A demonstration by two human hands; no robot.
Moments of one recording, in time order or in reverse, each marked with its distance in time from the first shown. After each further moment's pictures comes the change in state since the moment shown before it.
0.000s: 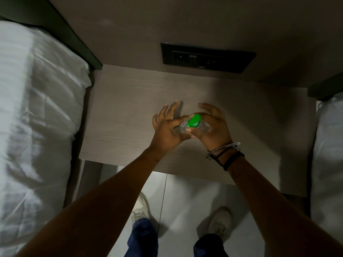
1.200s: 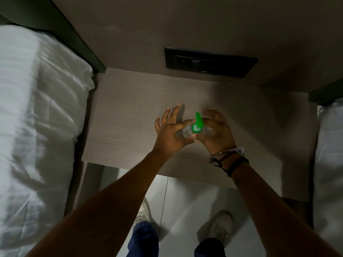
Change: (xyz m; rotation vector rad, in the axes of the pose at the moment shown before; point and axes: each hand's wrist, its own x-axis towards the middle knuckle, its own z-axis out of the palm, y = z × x) left_hand -0.008 -0.011 -0.010 0.076 0.031 -0.024; right_hand 0.000 -0.010 0.011 -0.021 -0.066 0.000
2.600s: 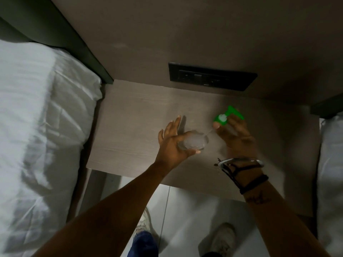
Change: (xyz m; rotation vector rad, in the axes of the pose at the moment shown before) left_hand 0.001 0.033 0.018 -0.053 -0.105 -0.005; right_hand -0.016 -0.008 -0.076 0.678 0.218 0.336
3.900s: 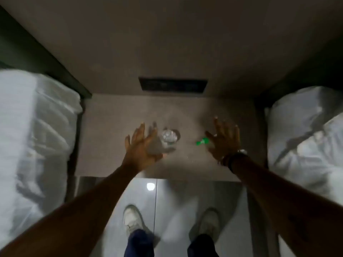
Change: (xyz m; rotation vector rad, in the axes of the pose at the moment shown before) left_hand -0.053 0.295 -0.371 0.387 0.198 0.229; right_hand -0.114 -0.389 -0.083 -1.617 0.001 -0.411
